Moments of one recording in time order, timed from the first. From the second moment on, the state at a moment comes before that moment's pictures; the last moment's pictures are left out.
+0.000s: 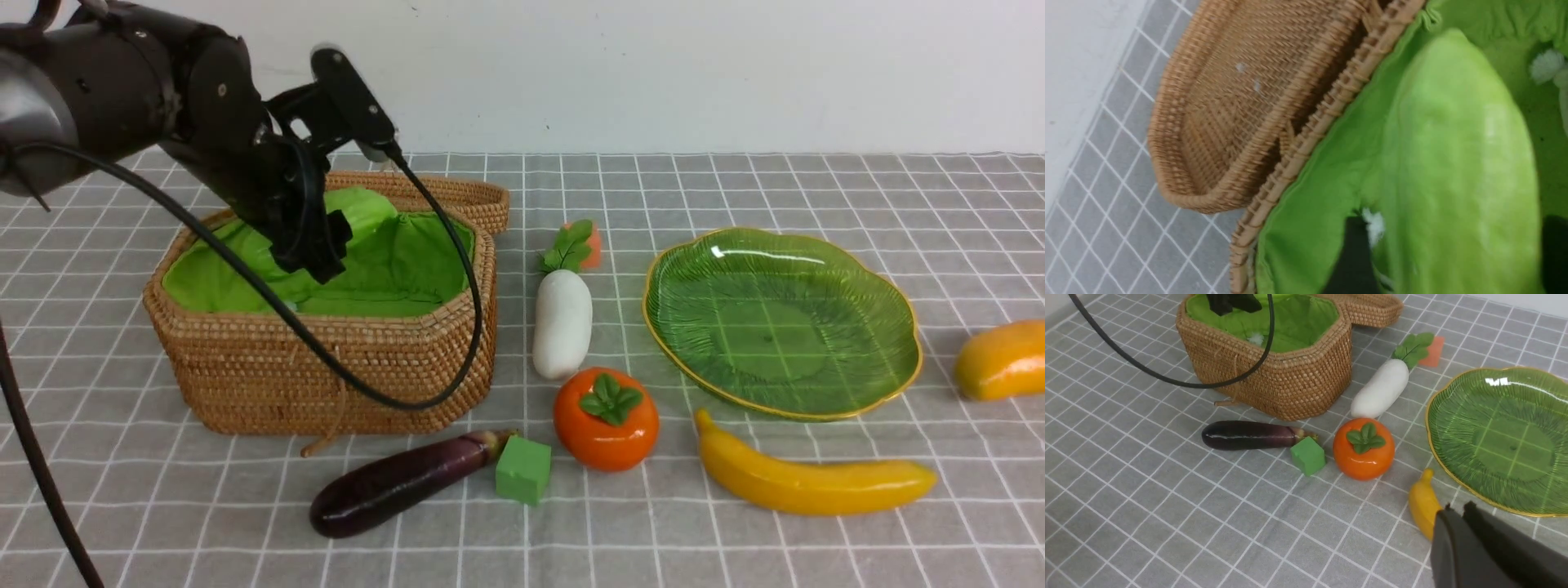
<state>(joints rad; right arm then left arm) 0.42 0.63 -0.98 0.25 0.93 -0.15 -0.26 1.82 -1.55 0.14 0.68 0.64</state>
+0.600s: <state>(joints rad) 0.42 0.60 -1.07 0.30 1.00 -0.17 -0.39 1.43 -1.30 -0.01 1.01 0.27</state>
